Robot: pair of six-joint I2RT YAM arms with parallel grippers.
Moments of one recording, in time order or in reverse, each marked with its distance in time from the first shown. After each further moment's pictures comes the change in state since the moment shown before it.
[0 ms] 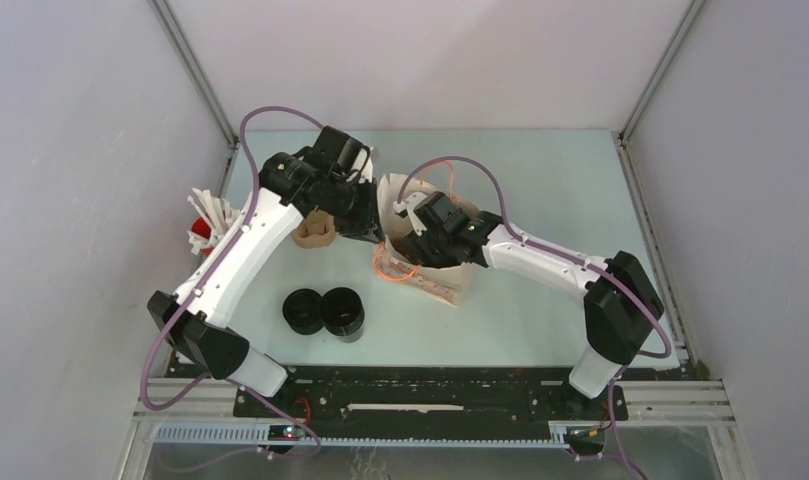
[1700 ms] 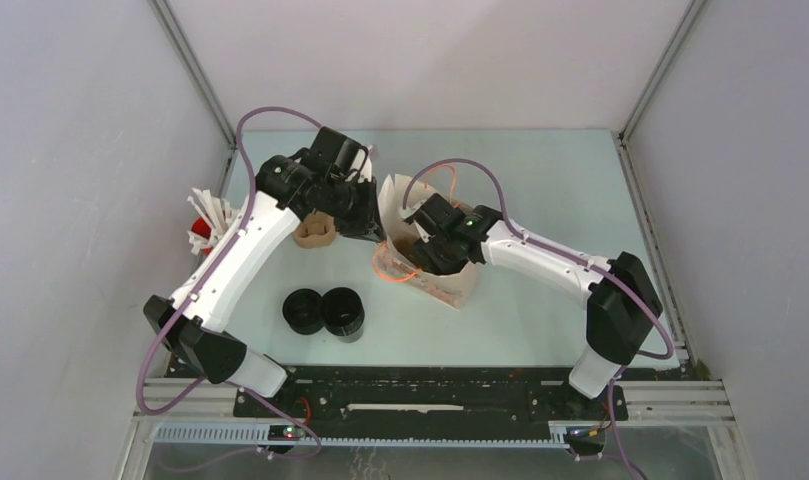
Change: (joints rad) left arm 0.000 -0.023 -0.013 0.027 0.004 -0.012; right arm 0.013 -0.029 0.065 -0.237 0.039 0.083
